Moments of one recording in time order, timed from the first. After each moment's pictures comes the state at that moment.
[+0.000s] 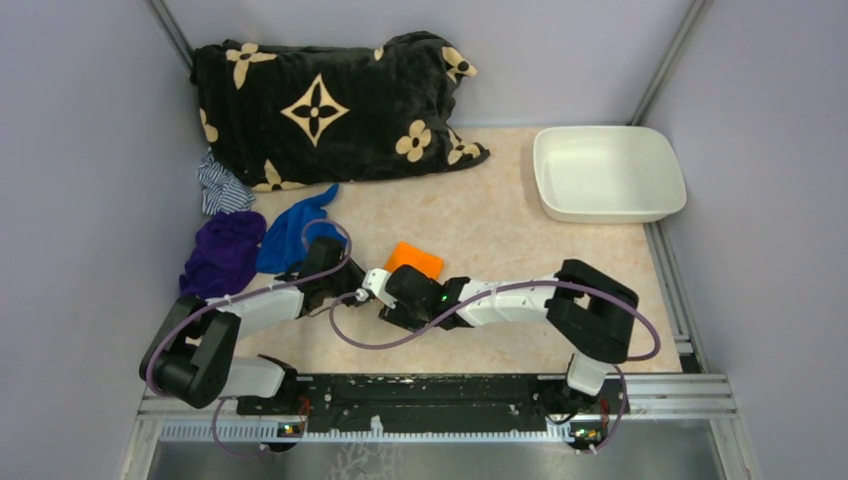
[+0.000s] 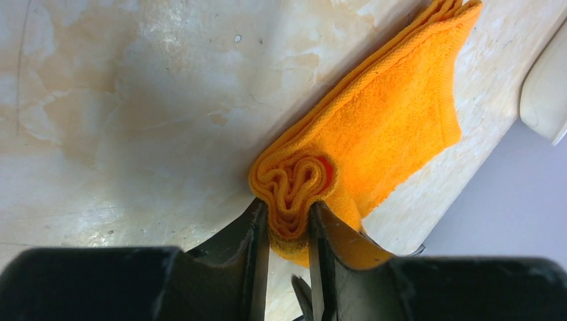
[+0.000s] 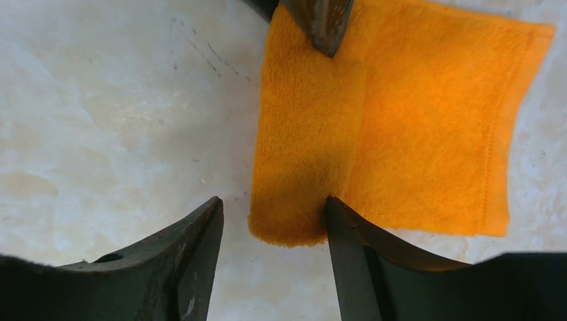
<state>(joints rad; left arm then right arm) -0.43 1.34 0.44 0.03 0.19 -1.15 1.17 1.67 0.96 -0.16 0.15 -0.17</state>
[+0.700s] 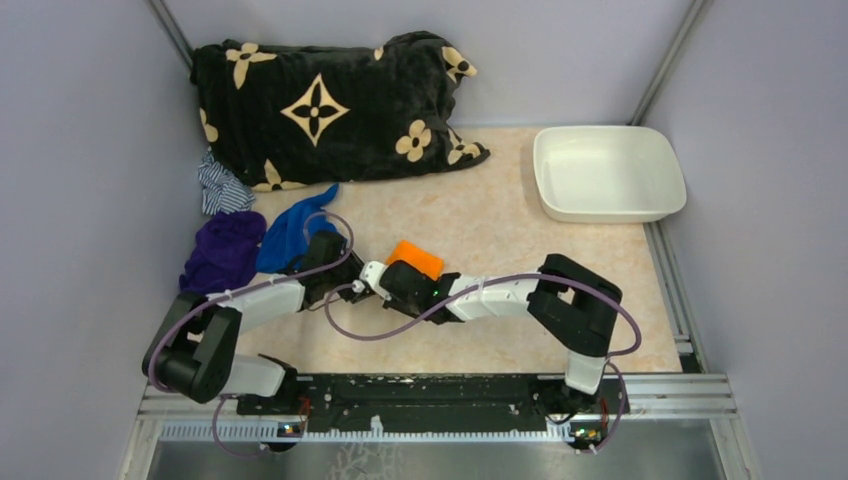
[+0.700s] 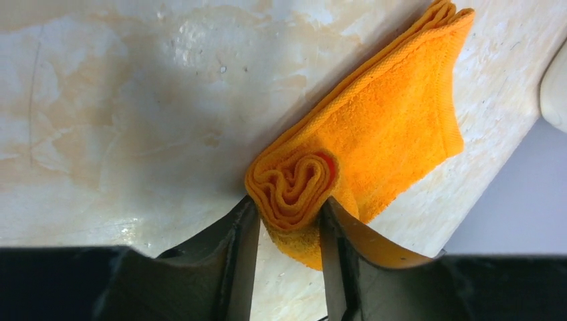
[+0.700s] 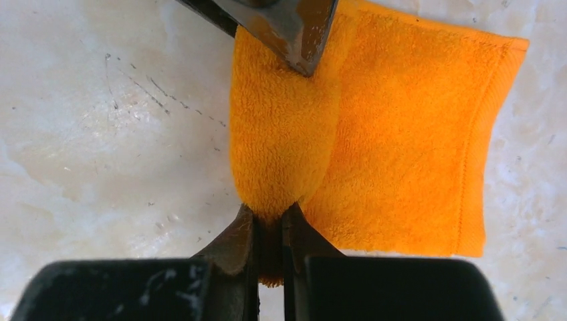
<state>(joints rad) -0.42 1.36 0.49 0.00 0.17 -1.08 1.16 1.80 1.02 -0.12 0.27 -0.18</state>
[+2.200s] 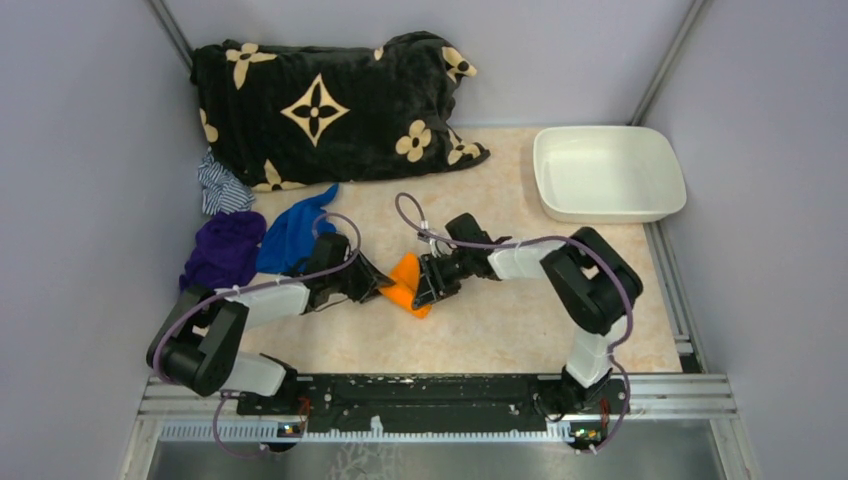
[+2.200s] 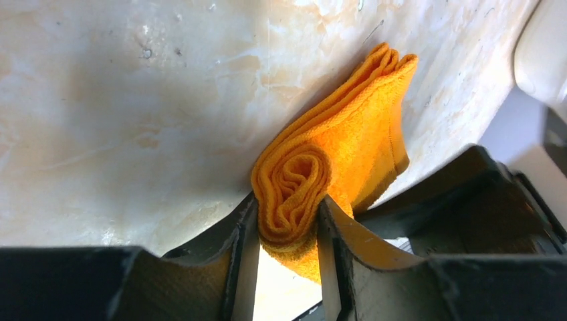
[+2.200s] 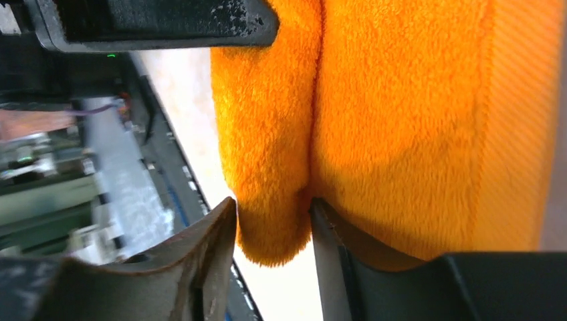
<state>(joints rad) -0.45 1.40 0.46 0.14 0.25 -1.10 0.67 1.86 0.89 0.05 -0.84 0.43</state>
